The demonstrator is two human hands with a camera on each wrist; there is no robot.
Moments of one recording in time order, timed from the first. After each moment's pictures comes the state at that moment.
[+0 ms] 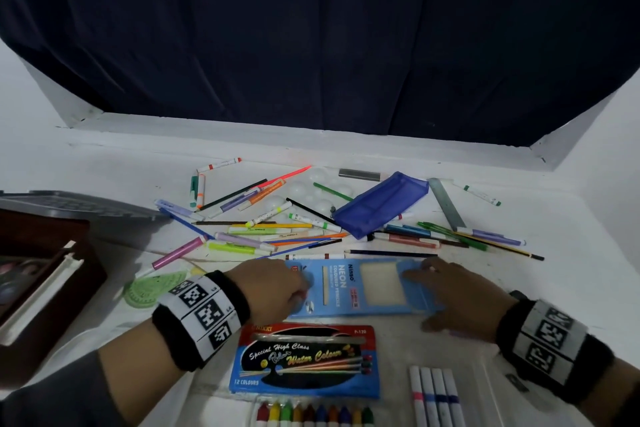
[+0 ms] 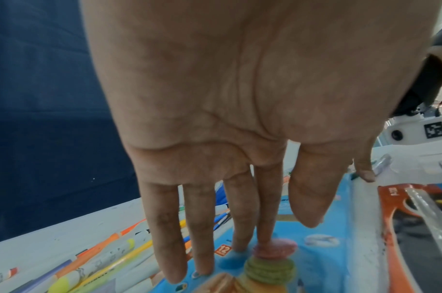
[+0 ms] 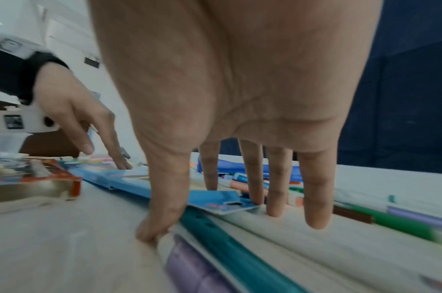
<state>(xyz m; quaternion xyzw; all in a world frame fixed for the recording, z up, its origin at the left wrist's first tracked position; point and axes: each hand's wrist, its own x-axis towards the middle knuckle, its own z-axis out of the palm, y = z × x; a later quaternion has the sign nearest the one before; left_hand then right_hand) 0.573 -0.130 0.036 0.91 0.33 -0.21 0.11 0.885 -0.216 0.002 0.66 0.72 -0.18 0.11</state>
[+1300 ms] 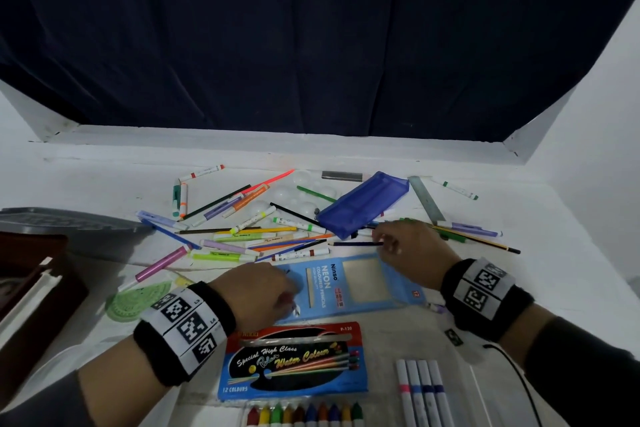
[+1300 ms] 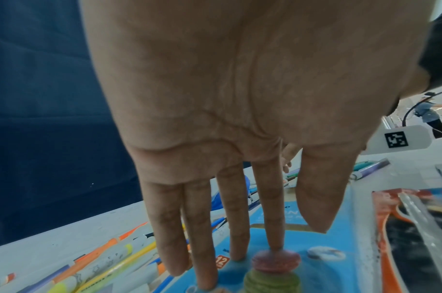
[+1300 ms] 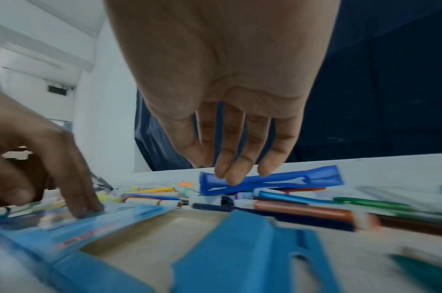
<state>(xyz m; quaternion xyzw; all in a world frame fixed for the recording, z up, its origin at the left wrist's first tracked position) 0.574 -0.128 0.025 0.93 0.32 -0.15 0.11 0.862 -0.175 0.016 0.67 0.71 -0.11 -0.17</state>
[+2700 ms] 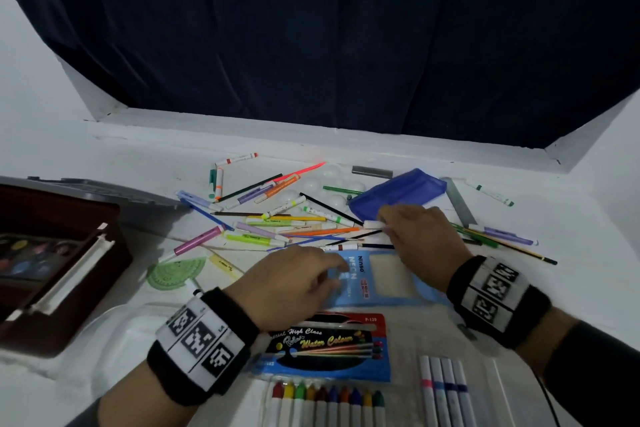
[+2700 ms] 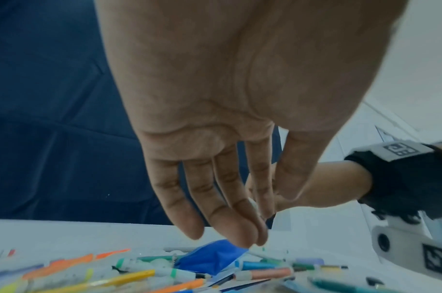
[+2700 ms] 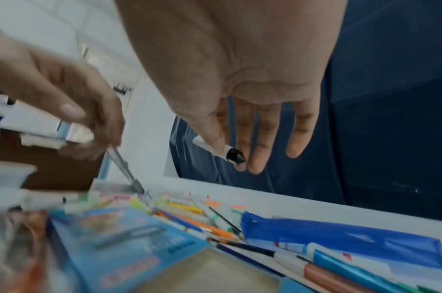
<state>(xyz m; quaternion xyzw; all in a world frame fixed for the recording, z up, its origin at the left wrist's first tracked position) 0.570 -0.170 0.055 0.91 0.35 0.05 0.20 0.817 -0.170 0.038 0.62 0.78 0.08 -0.08</state>
